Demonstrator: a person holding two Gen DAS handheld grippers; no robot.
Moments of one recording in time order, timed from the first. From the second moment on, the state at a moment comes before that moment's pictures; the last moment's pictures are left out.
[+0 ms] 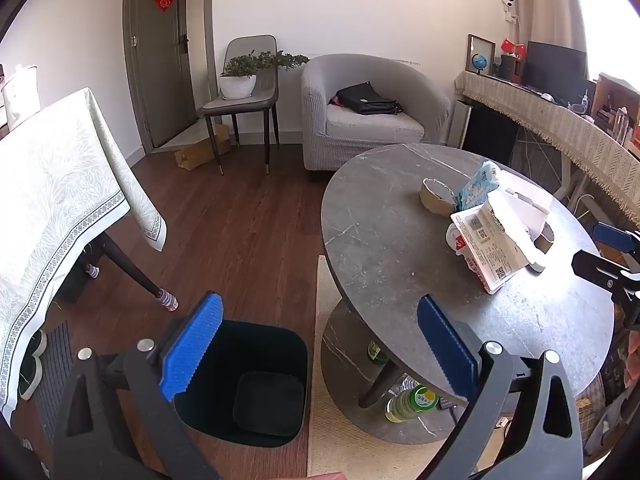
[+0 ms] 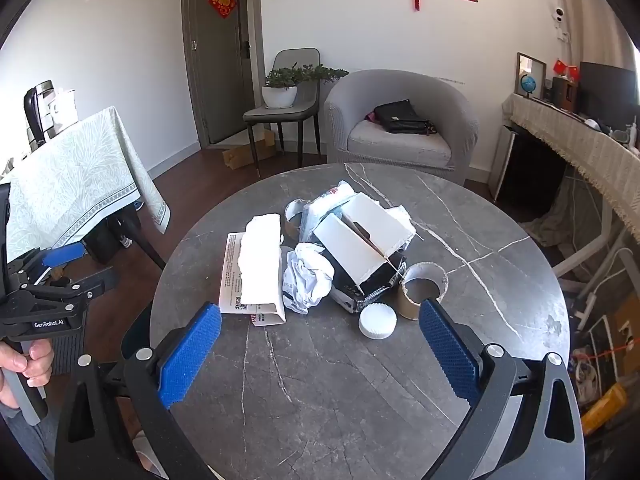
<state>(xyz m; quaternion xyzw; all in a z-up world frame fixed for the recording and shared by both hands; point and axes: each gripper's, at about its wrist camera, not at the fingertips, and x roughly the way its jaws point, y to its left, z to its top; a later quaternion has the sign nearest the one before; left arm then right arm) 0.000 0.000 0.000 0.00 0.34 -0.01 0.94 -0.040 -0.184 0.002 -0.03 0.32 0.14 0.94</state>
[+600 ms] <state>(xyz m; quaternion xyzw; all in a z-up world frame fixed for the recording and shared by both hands) -0.002 0.002 0.003 0.00 0.34 -0.01 0.94 -0.041 -0.184 0.003 -0.03 0.32 0.14 0.94</state>
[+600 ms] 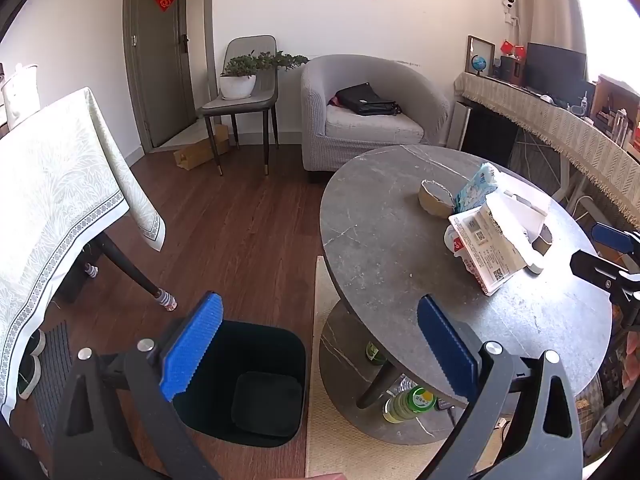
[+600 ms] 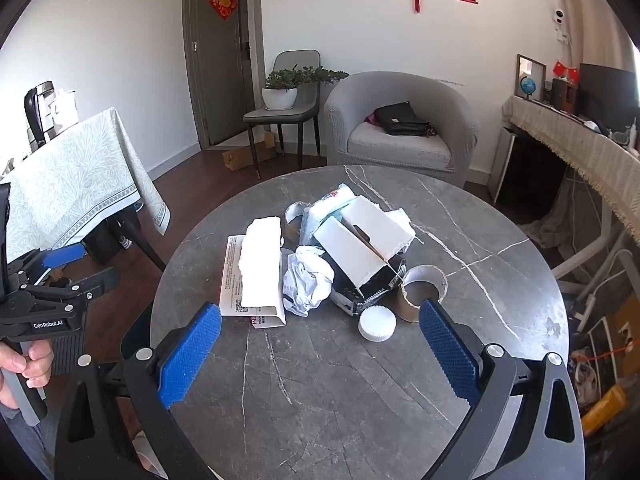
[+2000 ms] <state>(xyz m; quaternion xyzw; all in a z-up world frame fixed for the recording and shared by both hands) -0.001 -0.004 0.004 0.00 0.34 -0.01 0.94 -0.041 -0.185 0.005 -0.03 0.32 0.14 0.94</state>
